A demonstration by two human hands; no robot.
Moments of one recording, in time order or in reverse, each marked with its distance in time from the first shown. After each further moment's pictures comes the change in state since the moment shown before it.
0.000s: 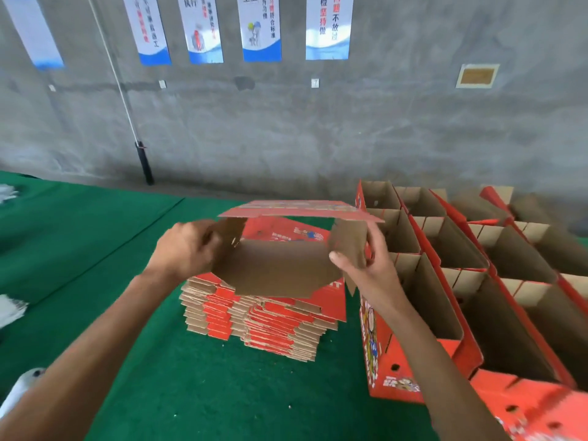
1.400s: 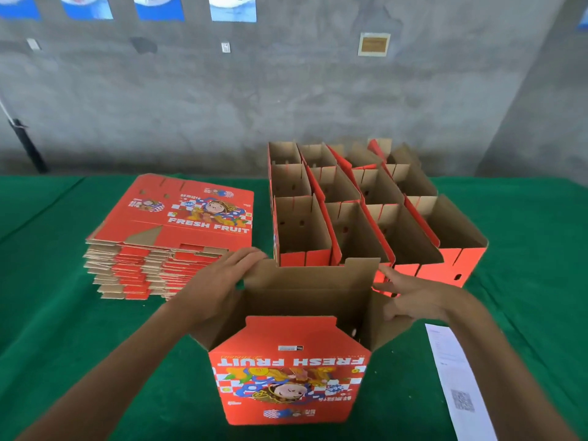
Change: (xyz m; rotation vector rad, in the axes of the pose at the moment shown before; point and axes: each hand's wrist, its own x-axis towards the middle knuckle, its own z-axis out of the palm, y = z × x) left_hand -0.173 0.163 0.108 -0.151 -0.391 0.746; right_hand -0.217 0.023 -0.251 -0.461 -0.473 0.698
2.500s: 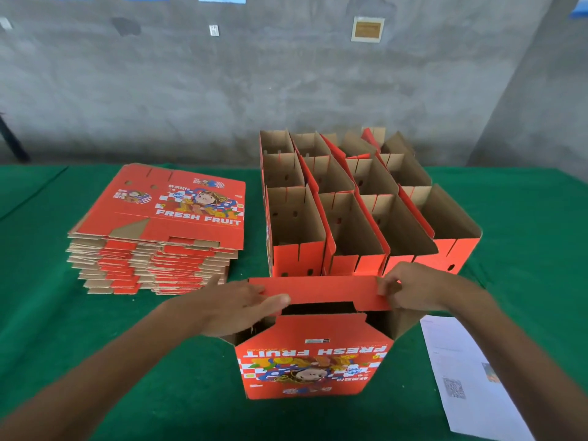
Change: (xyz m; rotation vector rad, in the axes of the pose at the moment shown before) left_hand 0.008 0.083 -0.023 -0.070 -0.674 -0.328; right_hand 0.006 0.014 -0.013 -0.567 0.174 -0.038
